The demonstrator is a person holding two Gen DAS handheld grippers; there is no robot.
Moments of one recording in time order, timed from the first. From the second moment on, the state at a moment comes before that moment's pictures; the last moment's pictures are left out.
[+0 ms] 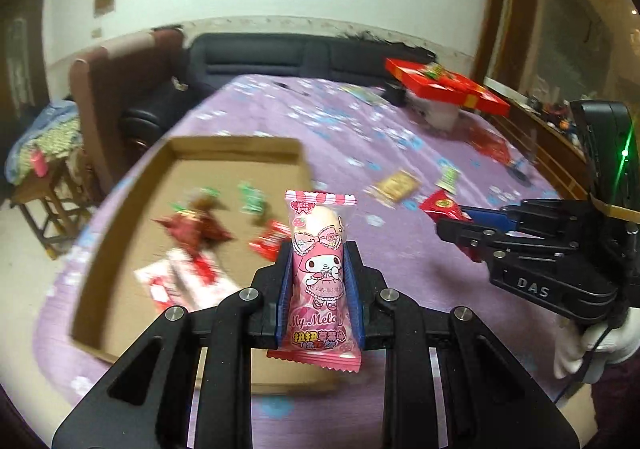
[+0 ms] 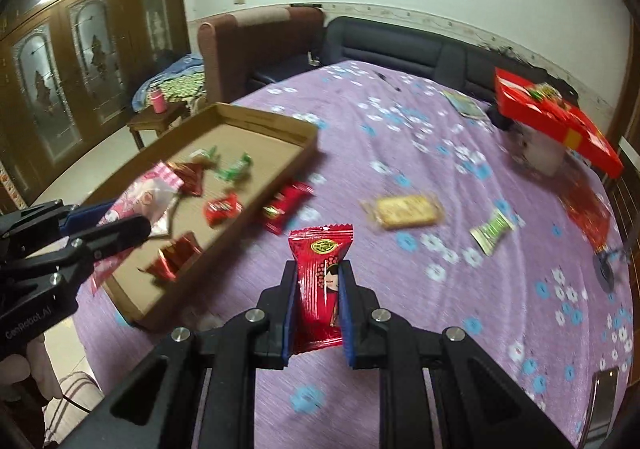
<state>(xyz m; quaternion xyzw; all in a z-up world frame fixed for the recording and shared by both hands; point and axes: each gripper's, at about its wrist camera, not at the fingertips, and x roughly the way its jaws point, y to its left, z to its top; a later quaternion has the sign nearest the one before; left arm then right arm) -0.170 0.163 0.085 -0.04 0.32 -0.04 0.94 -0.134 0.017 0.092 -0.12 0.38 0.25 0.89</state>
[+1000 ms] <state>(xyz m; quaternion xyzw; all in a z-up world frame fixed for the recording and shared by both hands) -0.108 0.243 0.080 0.02 0.35 0.02 0.94 -0.087 0.130 0.089 -0.14 0.40 0.29 0.86</state>
